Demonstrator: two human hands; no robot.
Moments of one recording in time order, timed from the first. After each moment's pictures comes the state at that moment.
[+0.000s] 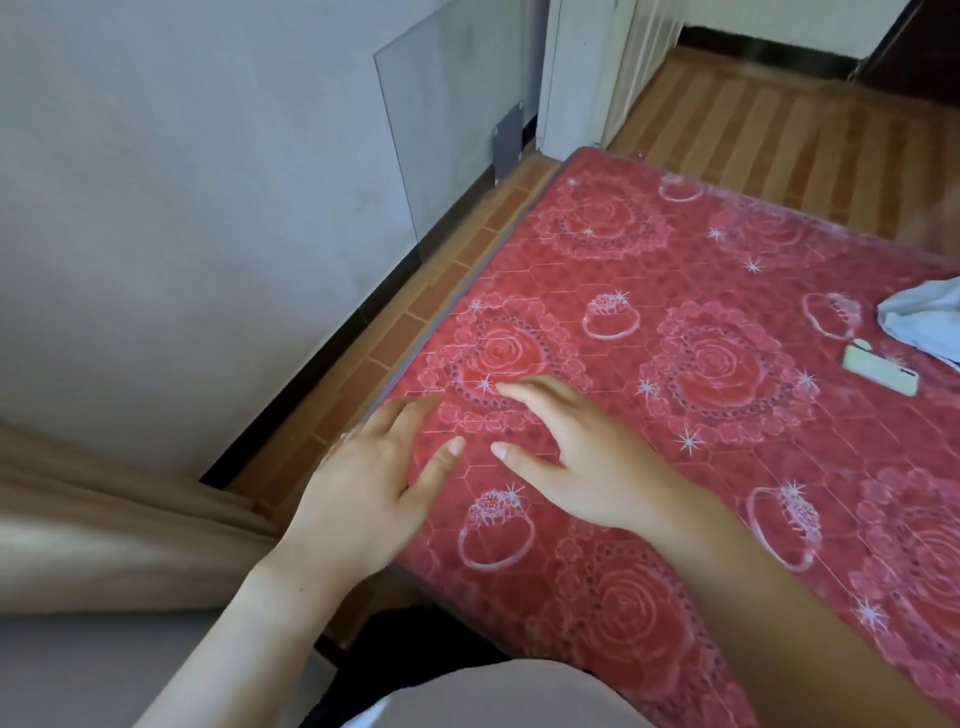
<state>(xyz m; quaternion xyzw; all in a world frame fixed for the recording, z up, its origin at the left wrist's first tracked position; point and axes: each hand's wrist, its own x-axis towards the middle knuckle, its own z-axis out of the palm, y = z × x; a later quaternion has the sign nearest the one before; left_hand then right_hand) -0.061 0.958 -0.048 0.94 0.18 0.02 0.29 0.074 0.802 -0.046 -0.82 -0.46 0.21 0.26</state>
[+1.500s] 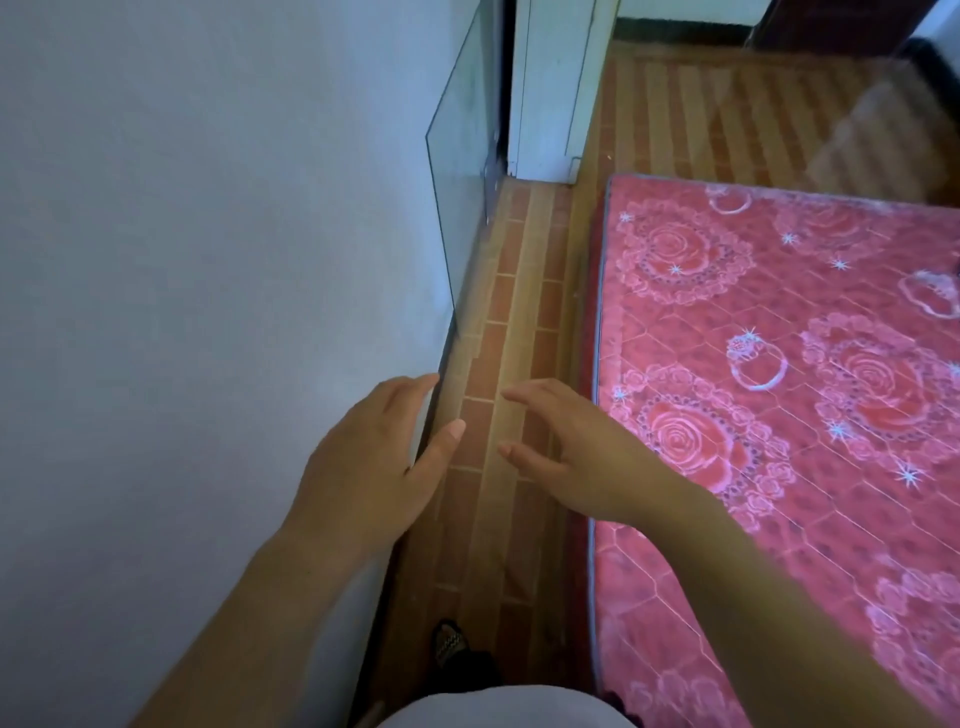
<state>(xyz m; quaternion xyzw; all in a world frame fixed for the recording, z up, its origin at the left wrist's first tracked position) 0.092 1.593 -0.037 0.96 0.05 -0.06 0.26 0.159 1.406 -0.064 -0.89 -0.28 0.16 0.31</state>
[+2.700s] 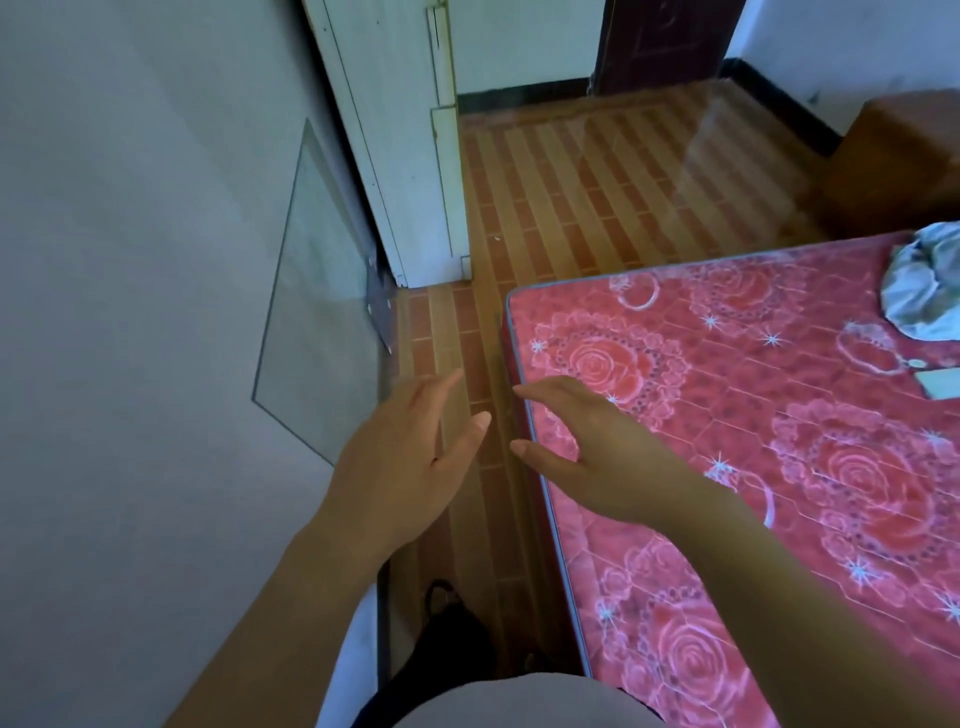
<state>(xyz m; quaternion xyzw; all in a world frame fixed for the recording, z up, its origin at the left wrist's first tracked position) 0.611 1.523 -0.023 0.95 -0.12 -0.06 0.27 0.608 1.331 -0.044 -0.93 -0.16 0.05 0.32</state>
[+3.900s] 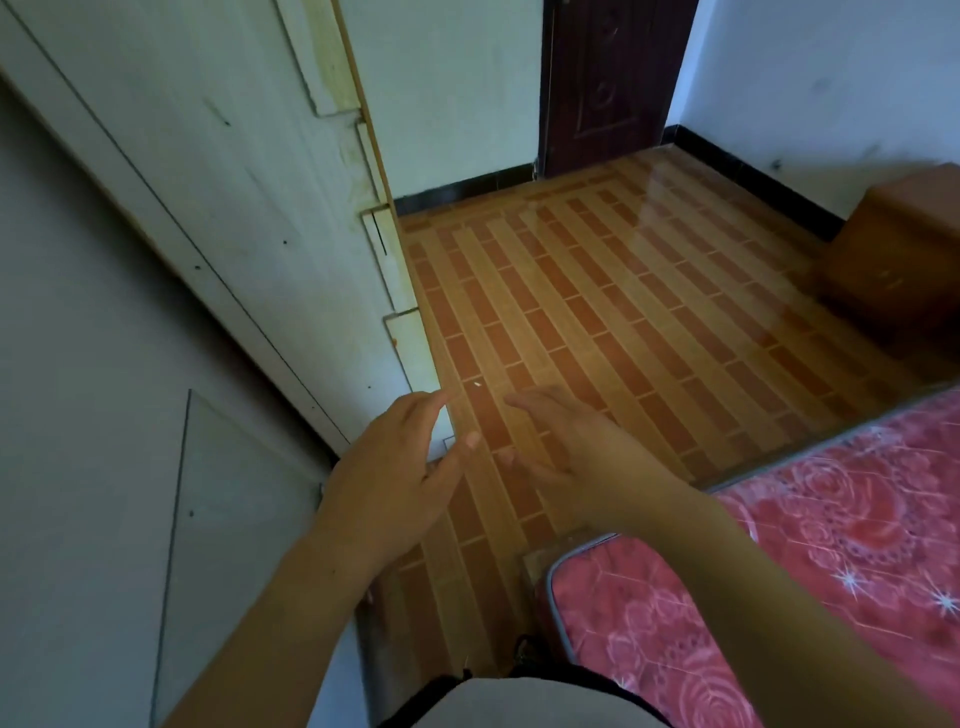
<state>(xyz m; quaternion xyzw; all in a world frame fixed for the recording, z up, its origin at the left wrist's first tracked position) 1.356 1.493 -0.013 0.94 -0.20 -0.09 0.26 1.318 1.308 -0.025 -0.93 -0.08 0.00 0.35</state>
